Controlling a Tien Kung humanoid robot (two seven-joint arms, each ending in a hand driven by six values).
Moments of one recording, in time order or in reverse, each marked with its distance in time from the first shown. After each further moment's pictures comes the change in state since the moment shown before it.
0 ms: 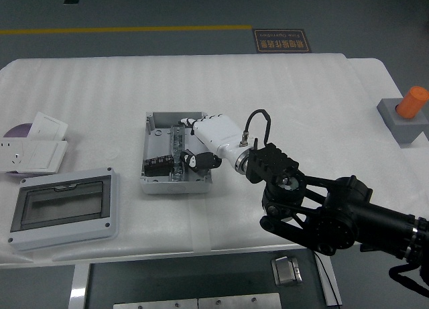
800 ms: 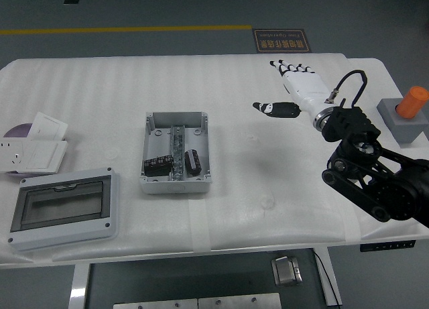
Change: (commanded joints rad) left arm 0.012 0.007 0.045 0.008 -0.032 -0.015 0.018; right arm -0.085 -0.285 0.339 -0.035 0.048 -0.040 0.020
